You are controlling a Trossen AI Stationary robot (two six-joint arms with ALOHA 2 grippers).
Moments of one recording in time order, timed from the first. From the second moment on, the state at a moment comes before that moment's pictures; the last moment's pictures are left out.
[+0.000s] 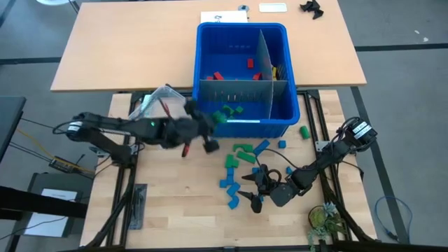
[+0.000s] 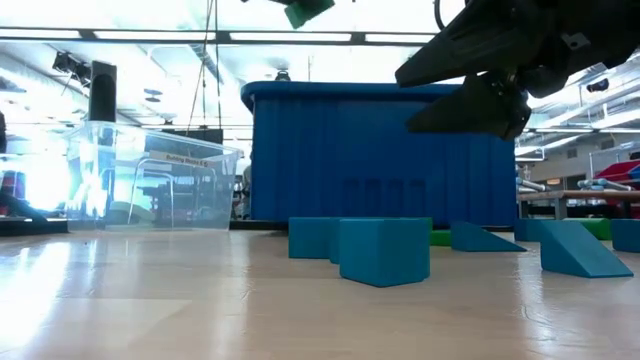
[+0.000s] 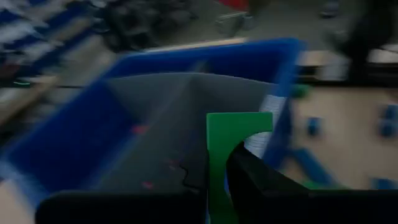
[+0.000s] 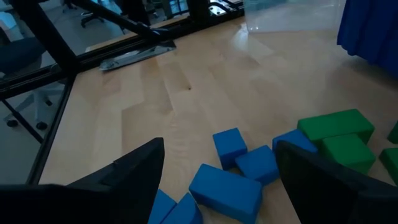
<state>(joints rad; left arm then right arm) -0.09 1.41 1.35 -0.34 -0.72 0.08 0.61 1.66 0.73 0.45 0.77 0.63</state>
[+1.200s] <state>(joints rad) -0.38 1.41 1.35 -0.60 -0.64 -0.35 0.65 1.64 0.78 0.49 0.95 0.12</state>
